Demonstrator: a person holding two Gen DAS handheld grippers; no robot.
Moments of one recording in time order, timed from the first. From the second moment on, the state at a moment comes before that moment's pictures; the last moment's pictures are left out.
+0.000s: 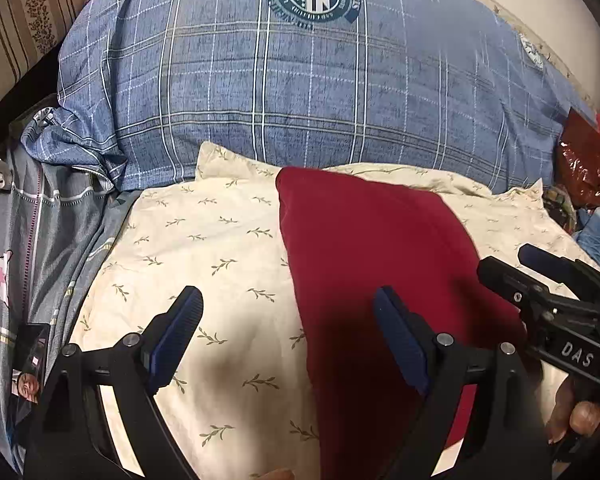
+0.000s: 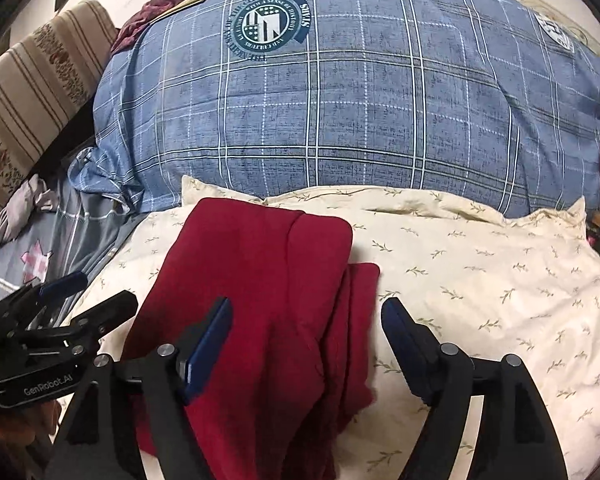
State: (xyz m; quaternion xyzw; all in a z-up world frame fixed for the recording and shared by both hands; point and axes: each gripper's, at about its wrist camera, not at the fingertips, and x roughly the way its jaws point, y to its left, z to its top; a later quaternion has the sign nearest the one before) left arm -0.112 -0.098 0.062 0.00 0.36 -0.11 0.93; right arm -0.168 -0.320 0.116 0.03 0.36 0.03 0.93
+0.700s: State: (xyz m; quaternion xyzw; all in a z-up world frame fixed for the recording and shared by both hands) left arm -0.109 -0.110 0.053 0.04 0.34 -0.09 0.93; right arm -0.171 -0.329 0.111 0.03 0.34 0.01 0.94
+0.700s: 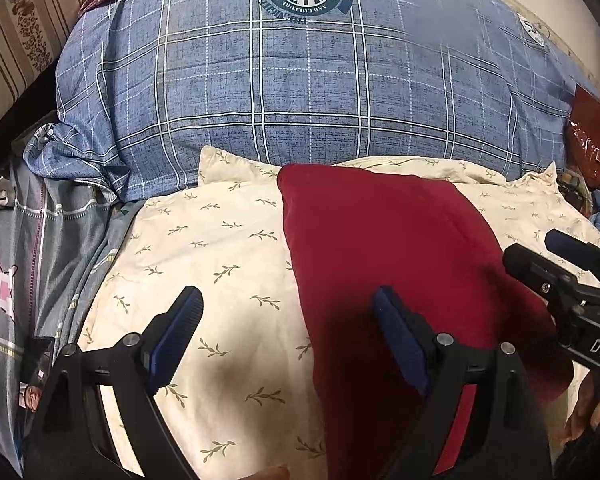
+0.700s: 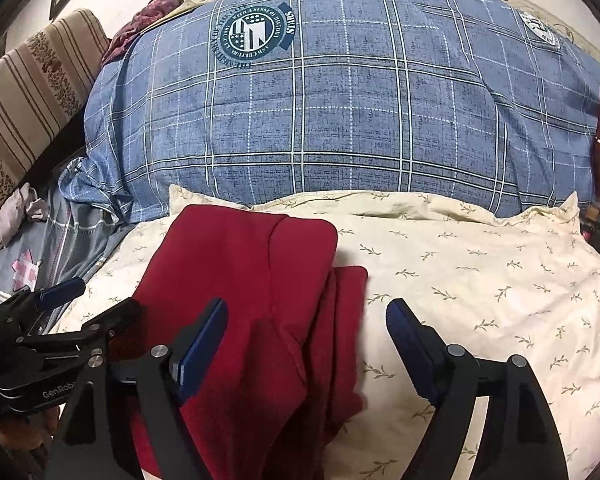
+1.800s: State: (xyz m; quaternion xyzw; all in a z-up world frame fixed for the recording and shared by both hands) left arm -0.107 -0.111 0.052 0.04 0.34 -0.09 0.94; right arm -0.165 -0.321 0.101 0.02 0.36 0.02 0.93
